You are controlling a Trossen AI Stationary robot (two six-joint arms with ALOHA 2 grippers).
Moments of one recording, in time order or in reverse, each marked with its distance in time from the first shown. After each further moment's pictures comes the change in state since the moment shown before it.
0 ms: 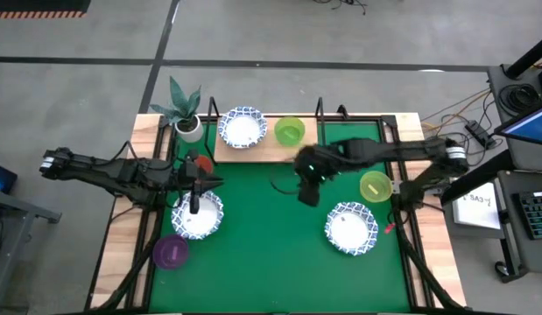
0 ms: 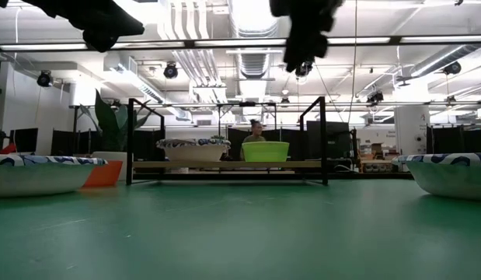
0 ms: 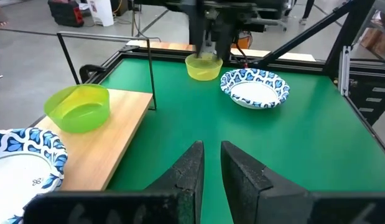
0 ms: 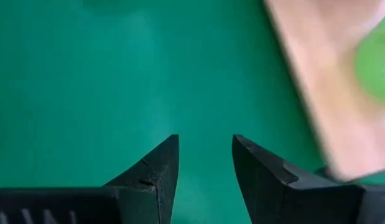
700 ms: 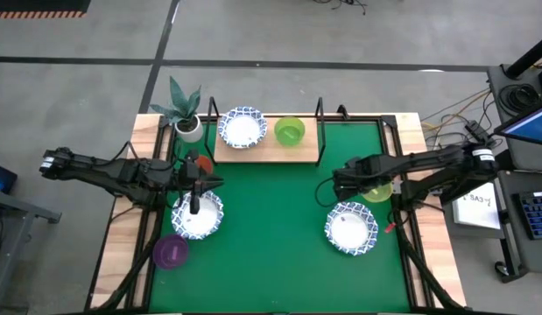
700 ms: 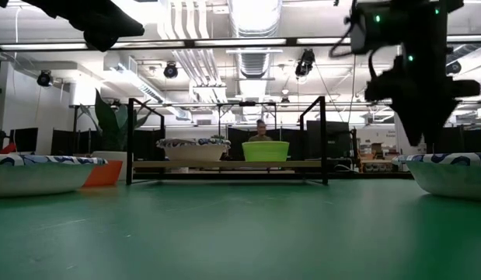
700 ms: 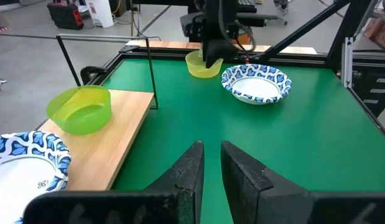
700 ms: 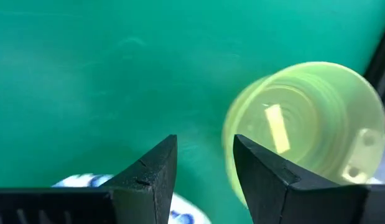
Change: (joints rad) left arm 0.000 0.005 0.000 -0.006 0.000 0.035; right arm -0.005 -0.287 -0.650 -0.192 0.133 0.939
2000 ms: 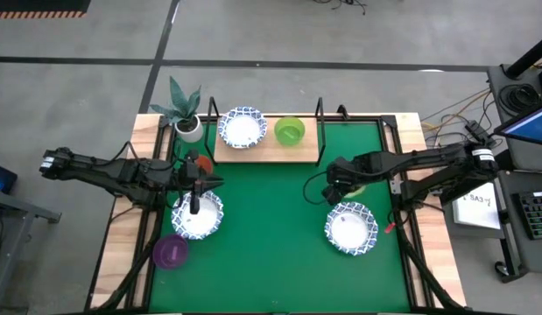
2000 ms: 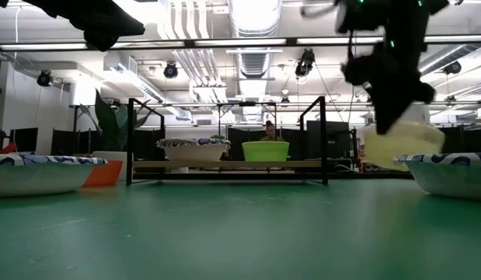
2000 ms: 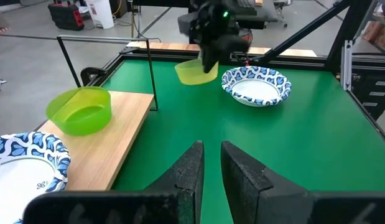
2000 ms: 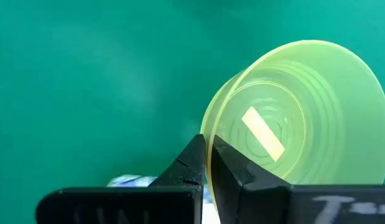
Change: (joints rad) left arm 0.000 0.000 0.000 0.007 -0.001 -0.004; right arm -0.001 0.004 0.072 0.203 -0.060 -0.322
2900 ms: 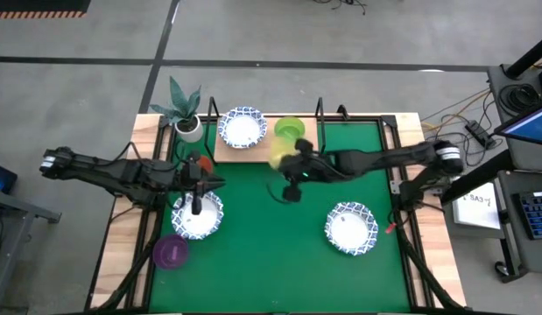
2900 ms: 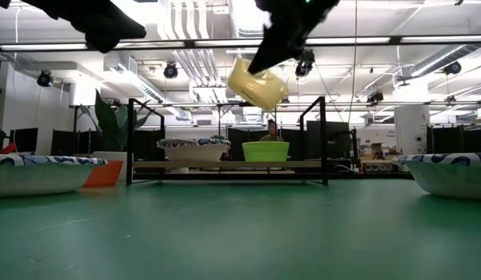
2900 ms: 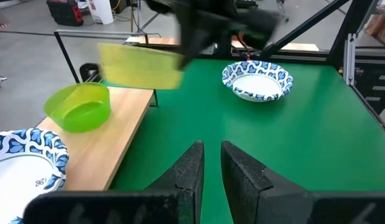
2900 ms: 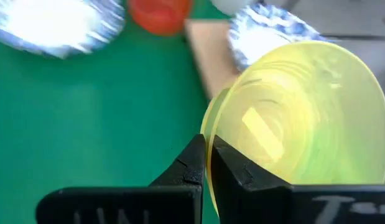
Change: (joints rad) left arm 0.000 0.023 0.000 0.001 0.000 0.000; right arm 0.044 0.308 0.408 0.474 0.230 -0.831
